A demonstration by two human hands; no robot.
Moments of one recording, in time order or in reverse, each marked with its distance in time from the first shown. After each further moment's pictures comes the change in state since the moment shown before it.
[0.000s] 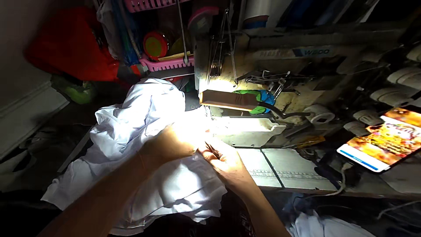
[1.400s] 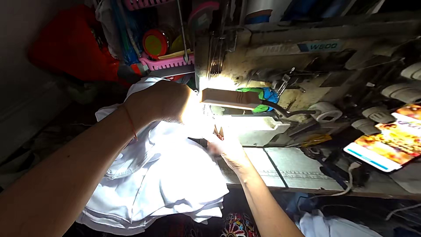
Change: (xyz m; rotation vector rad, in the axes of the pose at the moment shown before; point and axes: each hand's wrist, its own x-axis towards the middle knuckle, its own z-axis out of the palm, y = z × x) left_hand 0.062 0.004 -0.097 0.342 -0.514 -0.279; right_hand 0.037 0.032 -0.002 0.446 0.004 0.097
